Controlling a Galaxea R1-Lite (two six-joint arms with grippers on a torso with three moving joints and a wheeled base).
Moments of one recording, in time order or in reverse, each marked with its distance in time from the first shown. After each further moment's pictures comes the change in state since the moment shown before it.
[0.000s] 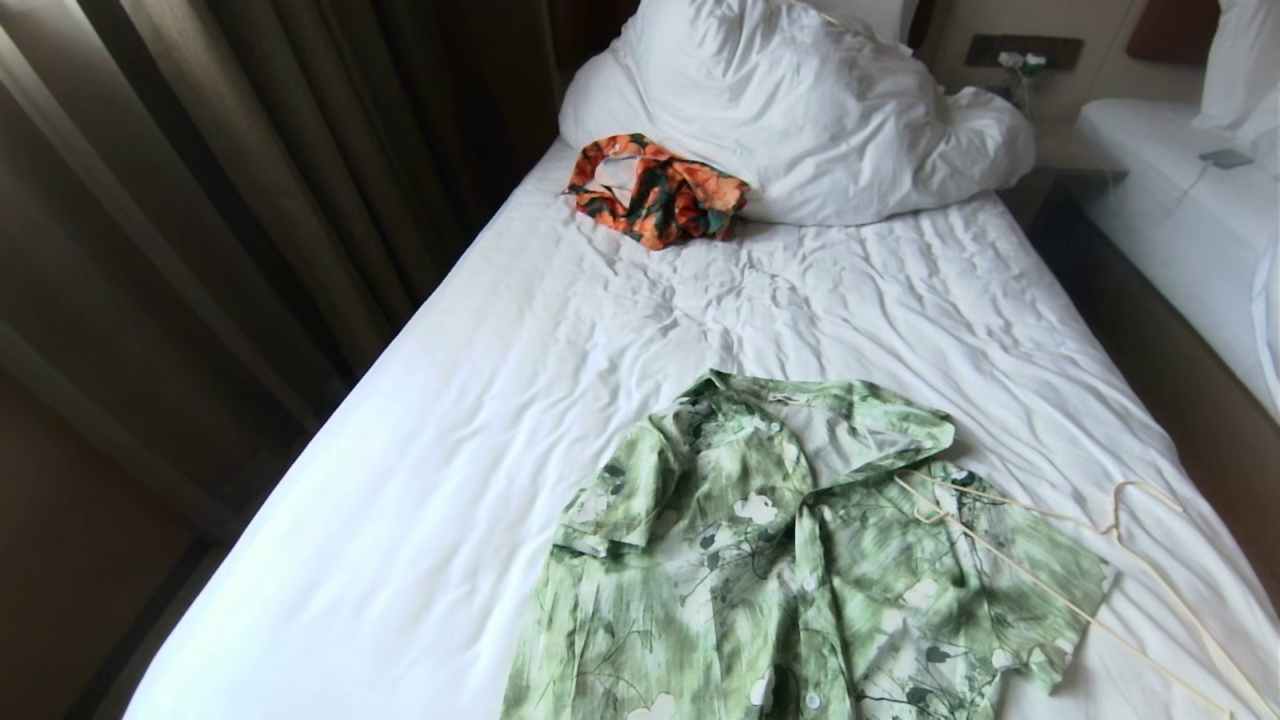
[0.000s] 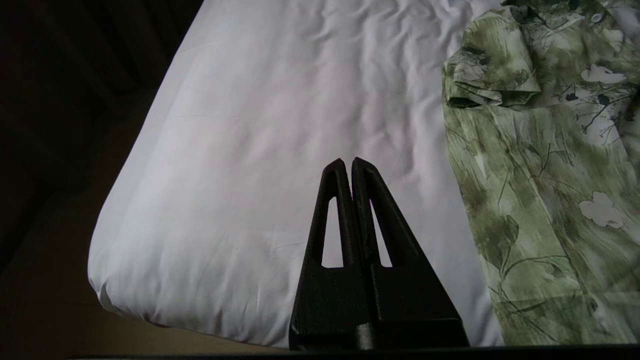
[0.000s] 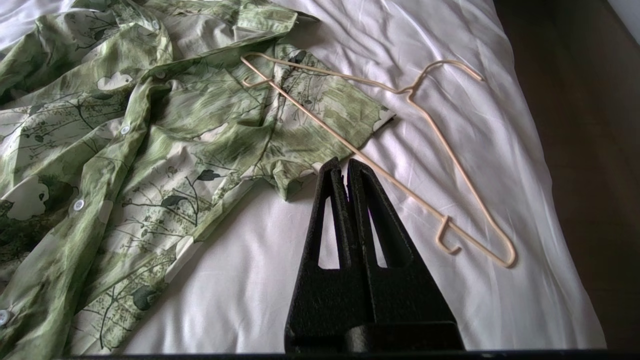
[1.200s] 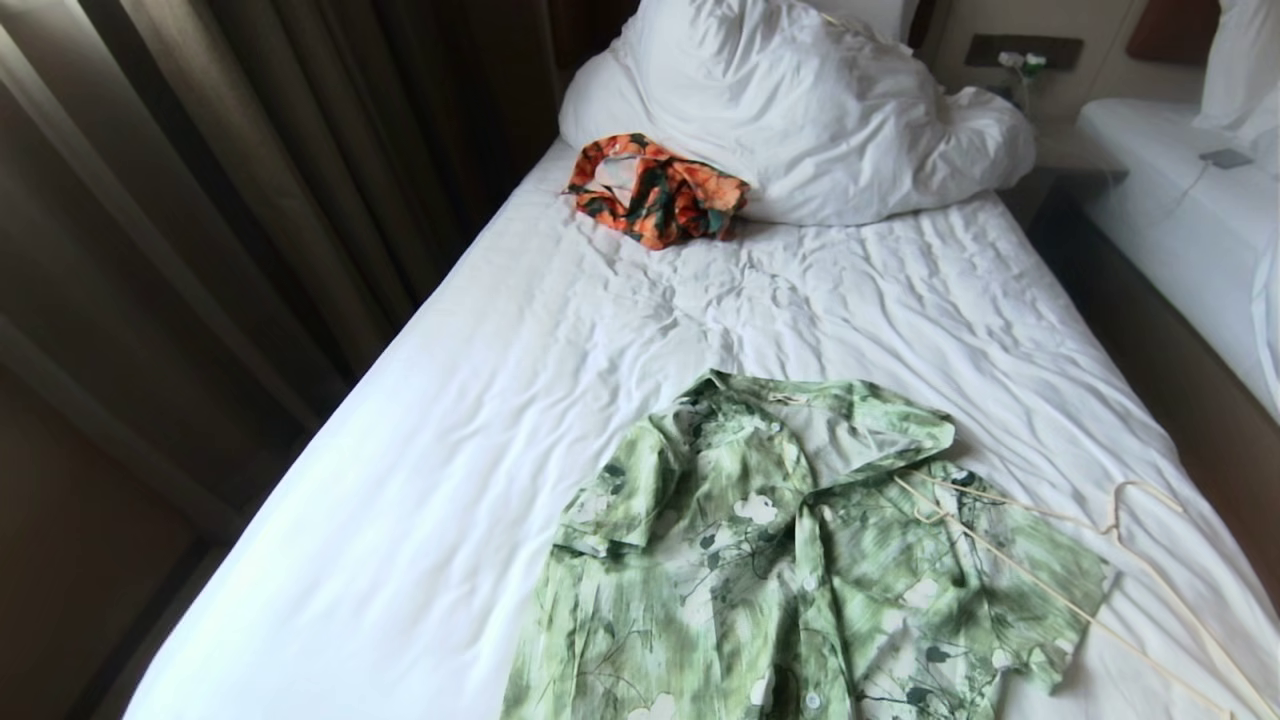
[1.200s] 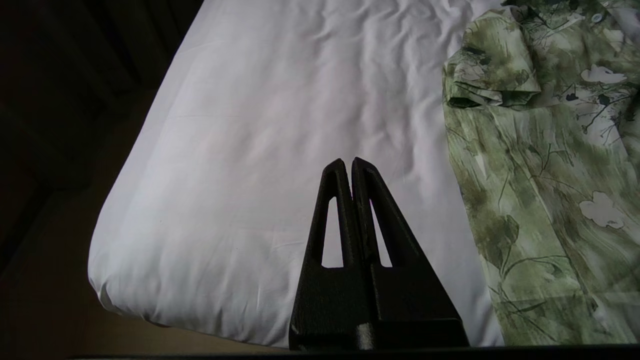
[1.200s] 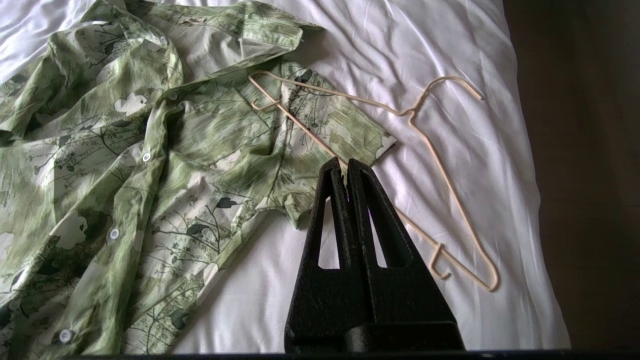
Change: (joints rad) left arm 0.000 0.000 0.000 0.000 0.000 0.000; right arm 0.004 0.364 -0.331 0.082 0.004 0.020
